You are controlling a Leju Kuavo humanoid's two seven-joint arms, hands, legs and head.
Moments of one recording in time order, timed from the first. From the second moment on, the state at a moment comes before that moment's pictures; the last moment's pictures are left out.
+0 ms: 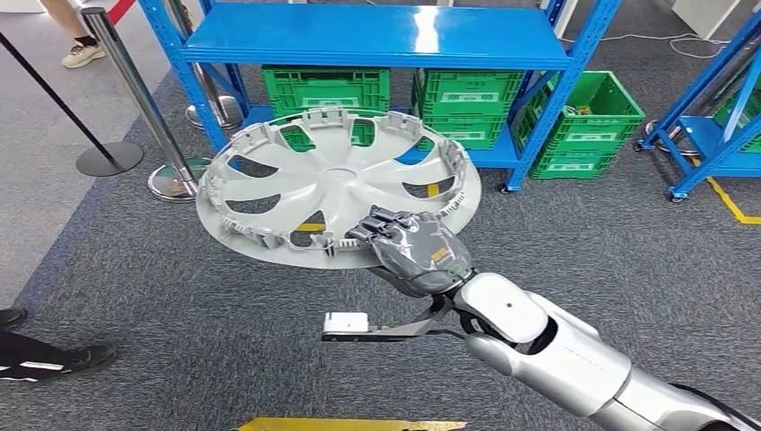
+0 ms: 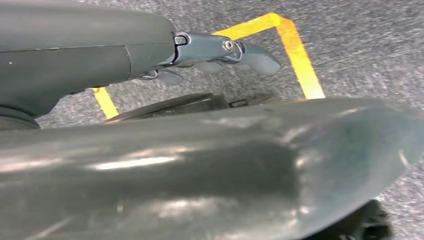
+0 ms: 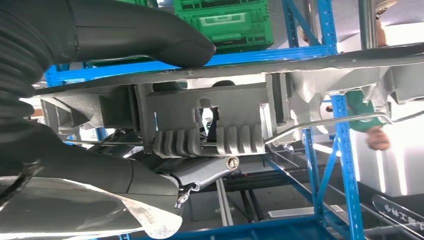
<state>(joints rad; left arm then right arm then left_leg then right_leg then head) 0.06 0.29 -1.31 -0.93 0.93 0.70 -0.25 -0.55 -0.19 0.90 -1.50 0.95 -0.32 -0.01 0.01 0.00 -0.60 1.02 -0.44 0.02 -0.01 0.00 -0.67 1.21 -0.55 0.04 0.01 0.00</state>
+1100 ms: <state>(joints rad) 0.02 0.29 -1.39 -0.89 0.99 0.70 -0.27 -0.55 -0.18 0.91 -1.50 0.89 -0.33 -0.03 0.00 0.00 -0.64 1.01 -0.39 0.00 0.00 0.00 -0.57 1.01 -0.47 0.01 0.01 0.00</state>
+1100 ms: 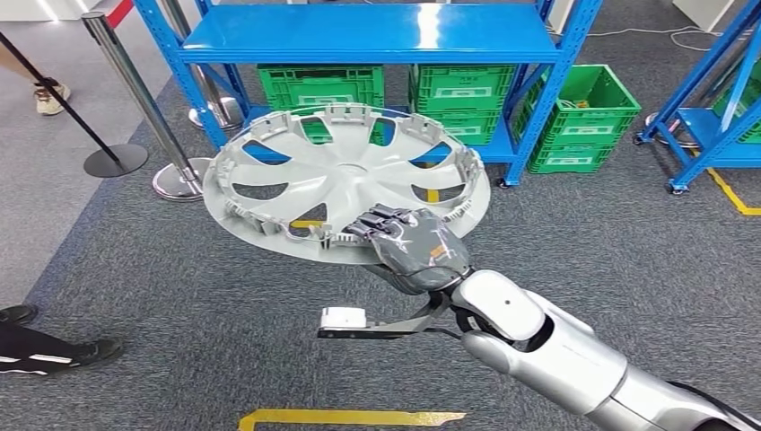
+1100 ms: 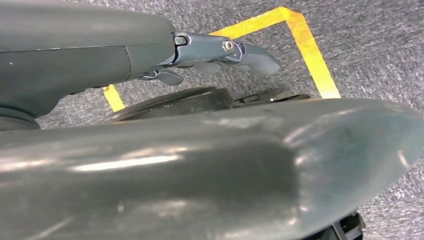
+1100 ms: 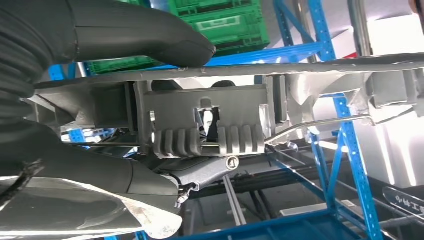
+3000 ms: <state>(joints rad) -0.03 0.25 -1.49 -0.81 0.99 0.66 -0.30 -0.58 -0.19 0.91 -1.51 1.02 -0.37 -0.01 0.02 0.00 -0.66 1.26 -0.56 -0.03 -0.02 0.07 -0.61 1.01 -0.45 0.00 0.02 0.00</state>
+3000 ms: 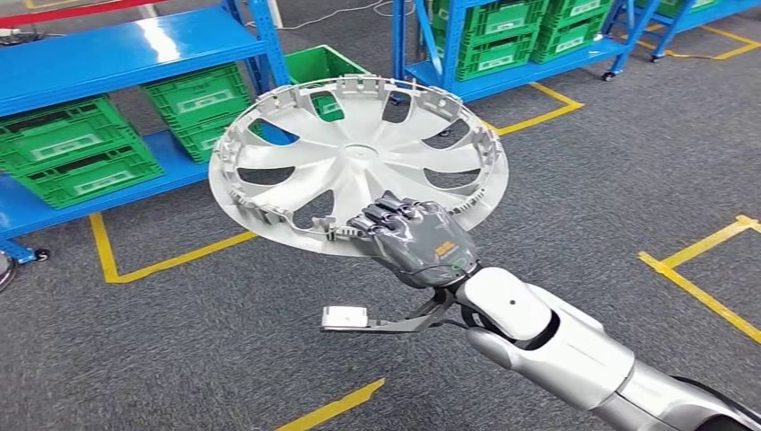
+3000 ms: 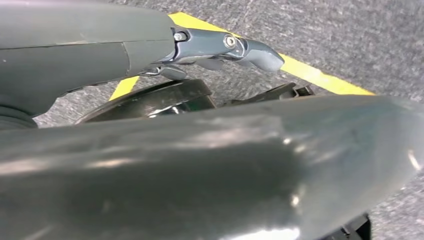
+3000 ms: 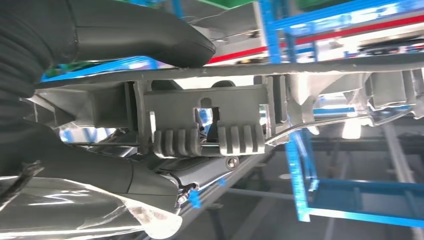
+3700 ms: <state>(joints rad) -0.04 0.24 -1.50 -0.78 0.98 0.64 -0.29 -0.61 -0.20 0.91 -1.51 1.03 -0.34 0.01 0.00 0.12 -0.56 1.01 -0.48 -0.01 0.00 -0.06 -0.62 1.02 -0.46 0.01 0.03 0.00</state>
